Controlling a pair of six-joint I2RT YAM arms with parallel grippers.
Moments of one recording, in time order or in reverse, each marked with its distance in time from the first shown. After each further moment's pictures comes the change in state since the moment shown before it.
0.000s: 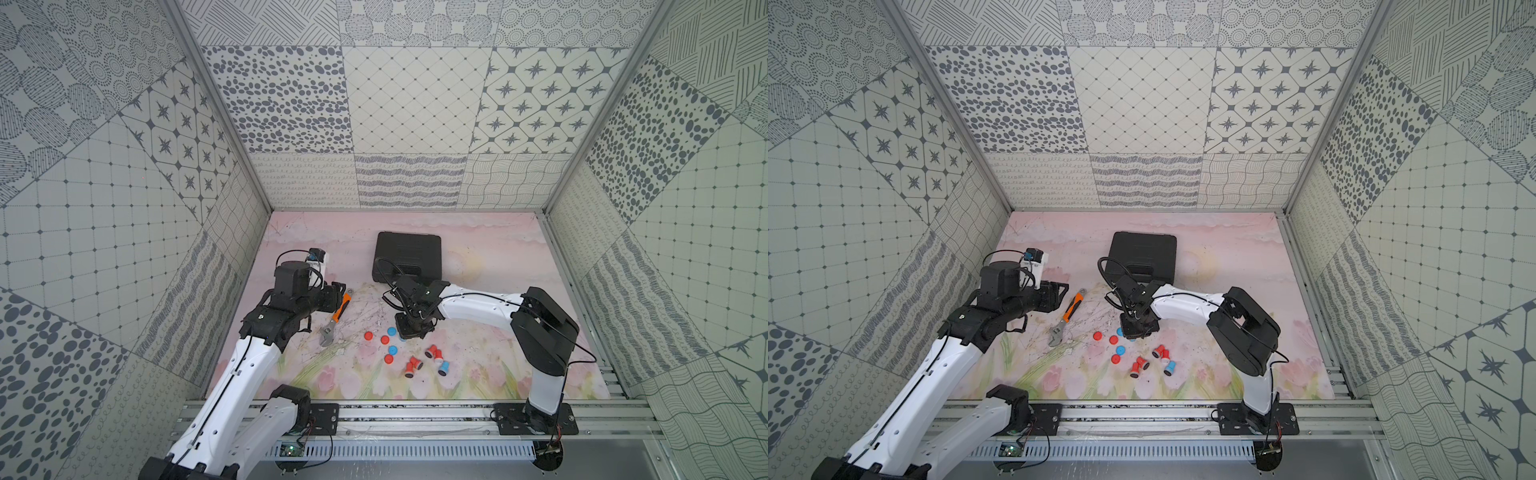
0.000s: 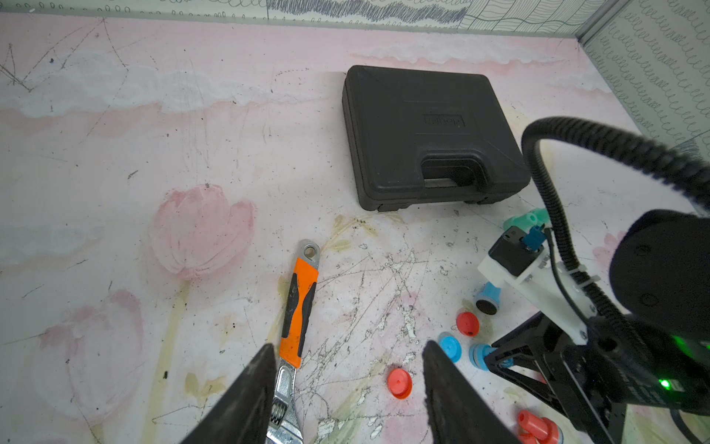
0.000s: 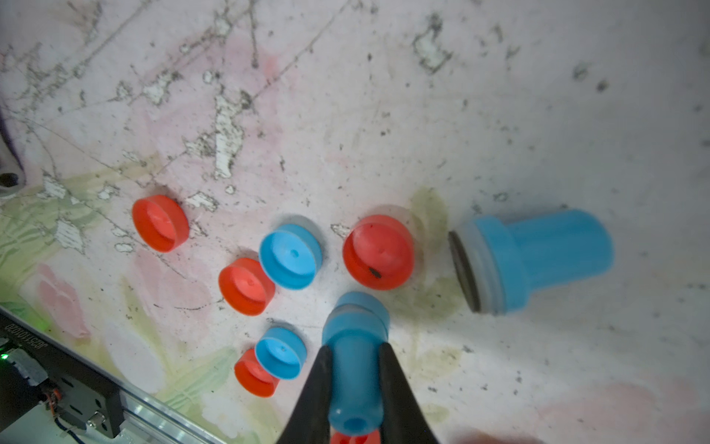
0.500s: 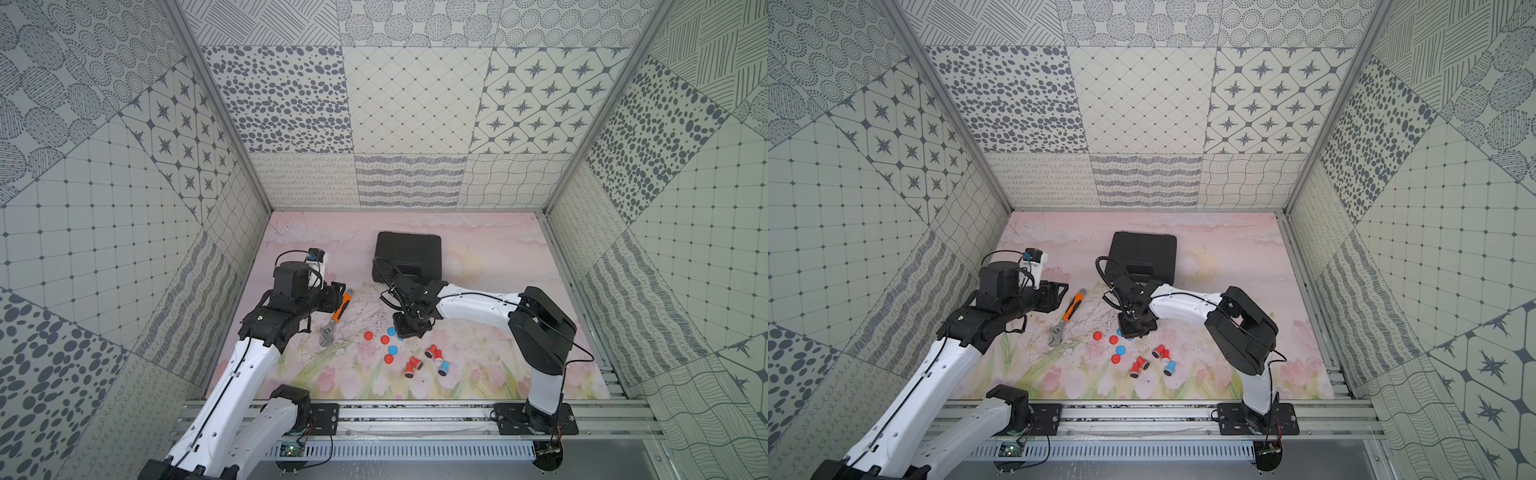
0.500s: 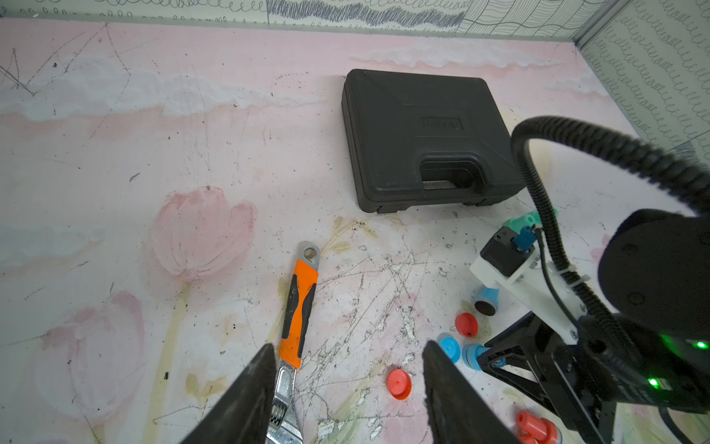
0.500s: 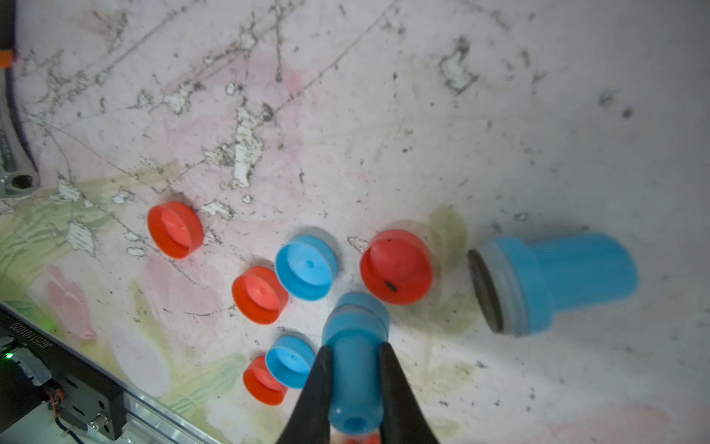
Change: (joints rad) left arm 0.000 -0.010 0.000 0.000 0.000 -0.001; right arm 0.003 0.013 0.011 0.030 -0.004 -0.008
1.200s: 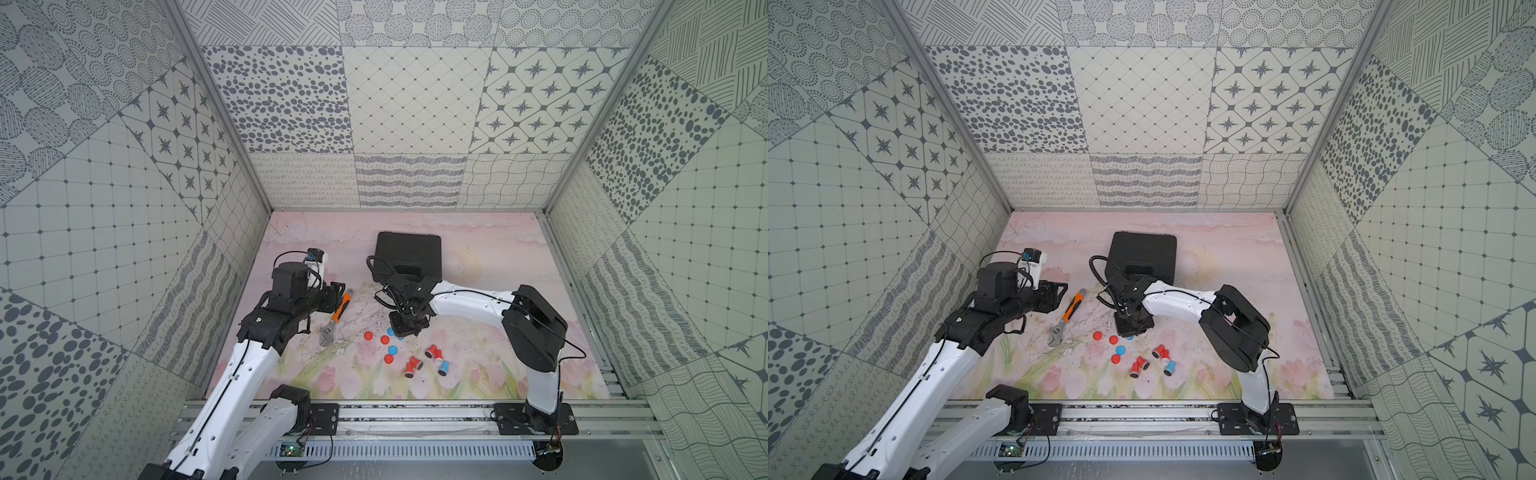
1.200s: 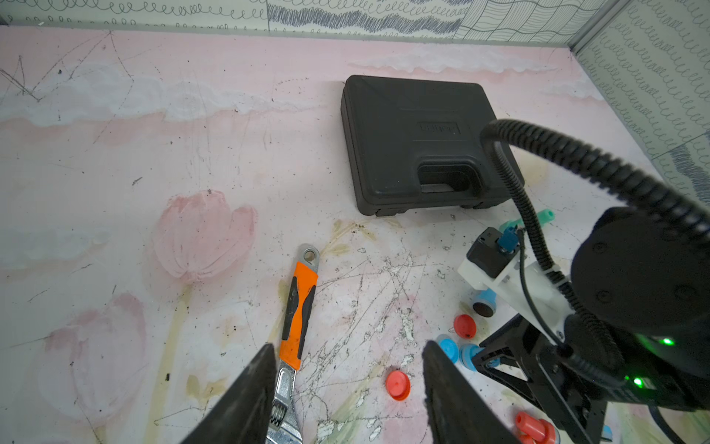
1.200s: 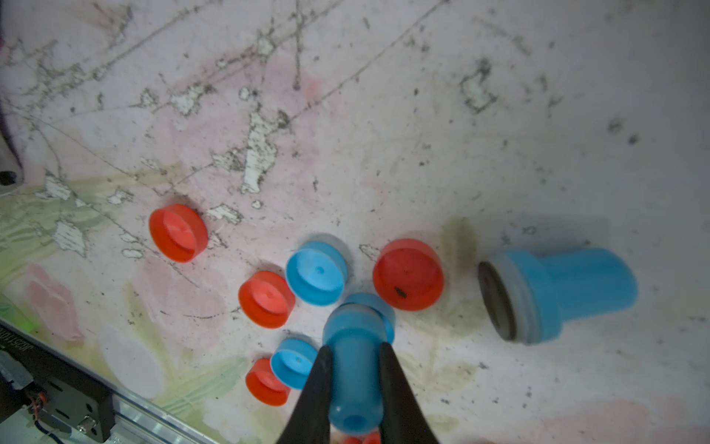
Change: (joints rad) left arm 0.000 -0.014 0.000 0.000 0.000 0.000; right arm 0.015 0.055 0.100 -0.087 0.010 -0.033
